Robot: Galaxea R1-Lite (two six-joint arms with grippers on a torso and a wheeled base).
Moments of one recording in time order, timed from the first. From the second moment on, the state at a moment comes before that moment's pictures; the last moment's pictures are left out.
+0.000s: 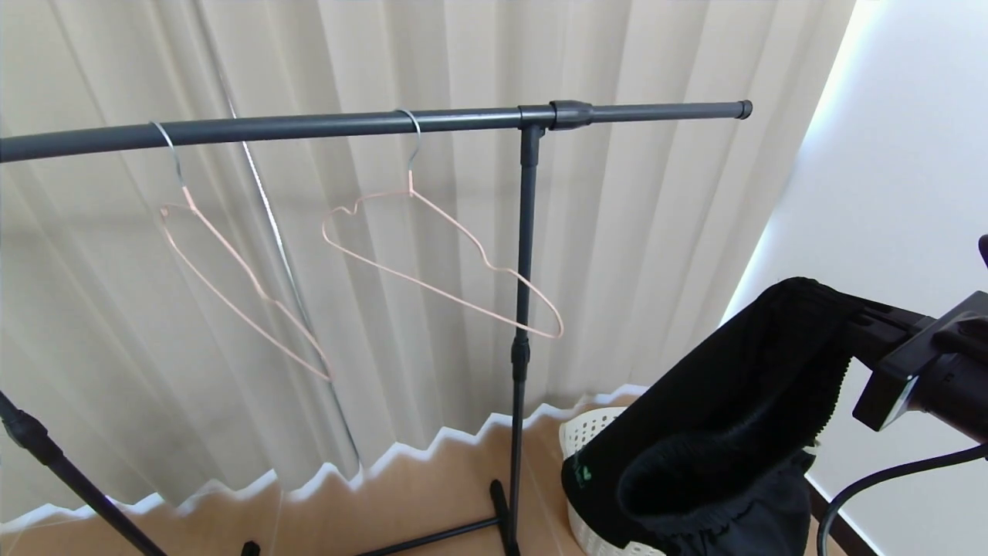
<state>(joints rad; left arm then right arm) 0.00 0.00 -0.03 0.07 -0.12 0.03 0.47 1.18 -0.47 -0.65 -0.11 -0.16</state>
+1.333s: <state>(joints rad) 0.00 0.00 -0.03 0.07 -0.12 0.03 0.47 1.18 -0.45 -0.65 -0.11 -0.17</state>
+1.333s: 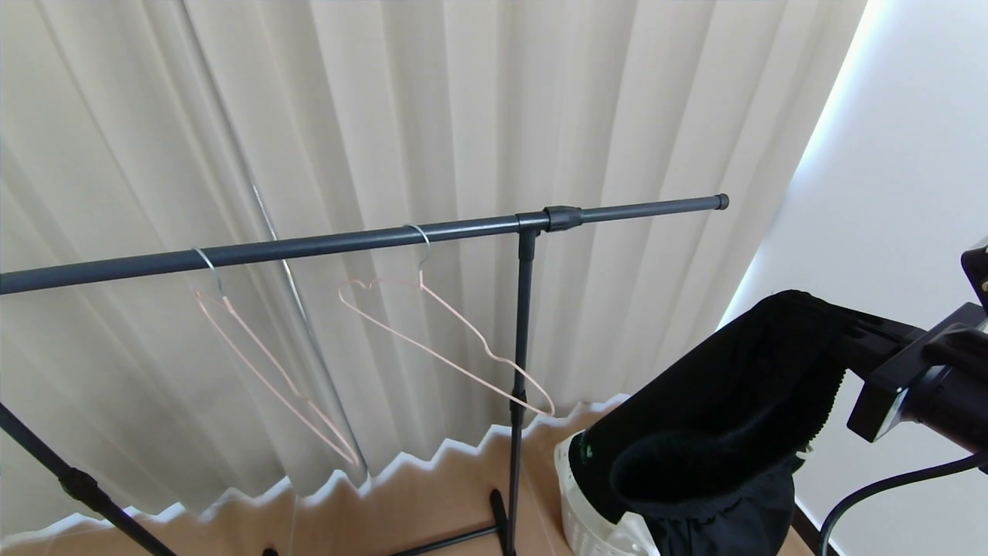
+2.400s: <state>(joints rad) 0.00 0.00 -0.03 0.07 -0.12 0.03 0.47 1.18 -0.41 -0.65 -0.11 -0.25</state>
